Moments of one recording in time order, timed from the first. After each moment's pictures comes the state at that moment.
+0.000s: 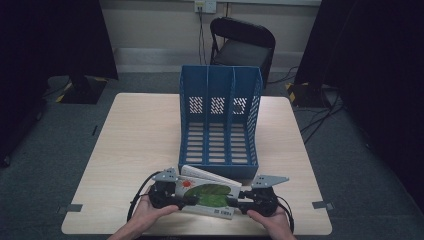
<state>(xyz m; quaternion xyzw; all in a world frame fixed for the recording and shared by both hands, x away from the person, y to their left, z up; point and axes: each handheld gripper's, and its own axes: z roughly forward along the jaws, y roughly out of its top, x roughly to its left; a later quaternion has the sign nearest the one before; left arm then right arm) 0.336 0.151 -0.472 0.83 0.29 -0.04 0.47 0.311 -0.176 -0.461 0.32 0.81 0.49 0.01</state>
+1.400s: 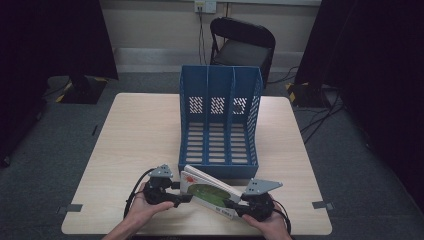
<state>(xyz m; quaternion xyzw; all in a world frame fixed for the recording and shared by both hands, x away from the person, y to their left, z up) 0.340 0.164 -0.472 0.83 0.33 -0.02 0.45 0.299 -0.160 -0.455 0.28 0.84 0.46 0.06</state>
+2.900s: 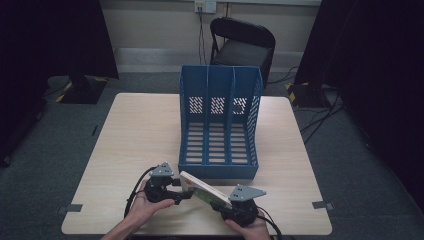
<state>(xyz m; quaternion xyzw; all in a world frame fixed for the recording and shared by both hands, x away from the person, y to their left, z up) 0.344 0.159 -0.472 0.83 0.33 0.01 0.45 0.289 -0.121 -0.477 0.30 0.83 0.47 0.09</state>
